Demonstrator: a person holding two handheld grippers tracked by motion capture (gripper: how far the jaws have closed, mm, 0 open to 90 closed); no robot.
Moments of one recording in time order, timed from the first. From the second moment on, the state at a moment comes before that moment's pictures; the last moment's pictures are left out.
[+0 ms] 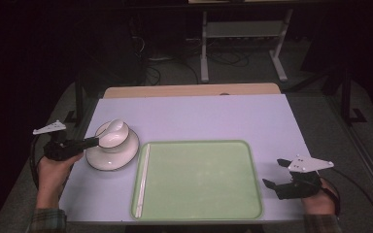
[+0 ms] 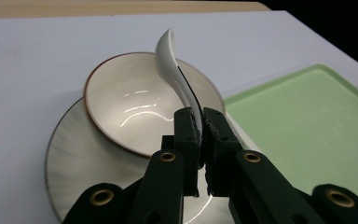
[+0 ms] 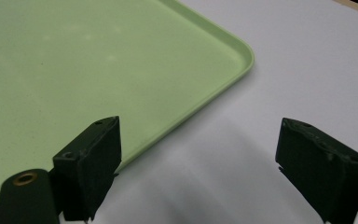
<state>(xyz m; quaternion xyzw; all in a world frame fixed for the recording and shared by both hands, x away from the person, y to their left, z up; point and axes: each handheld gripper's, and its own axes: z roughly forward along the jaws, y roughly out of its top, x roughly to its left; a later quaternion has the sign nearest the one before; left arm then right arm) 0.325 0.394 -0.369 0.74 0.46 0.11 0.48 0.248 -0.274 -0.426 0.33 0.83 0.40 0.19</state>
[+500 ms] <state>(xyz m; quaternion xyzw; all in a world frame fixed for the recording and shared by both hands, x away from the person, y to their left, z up) 0.324 0.356 -0.357 0.76 0.40 0.08 0.51 0.248 -0.274 -0.425 0.33 0.83 0.40 0.19</state>
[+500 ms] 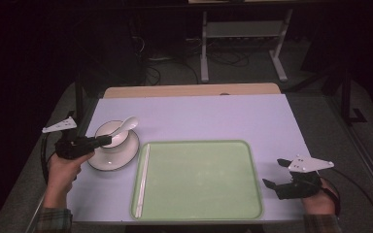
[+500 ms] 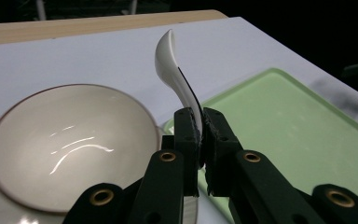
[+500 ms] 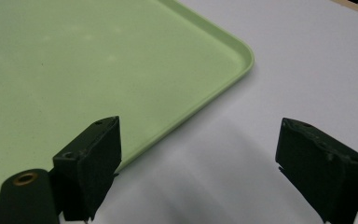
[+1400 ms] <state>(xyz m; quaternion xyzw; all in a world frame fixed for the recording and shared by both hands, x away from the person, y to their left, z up) 0.351 0.255 -0.397 0.82 0.33 0.02 0.48 0.248 -0.274 -0.426 0.33 0.83 0.40 0.19</state>
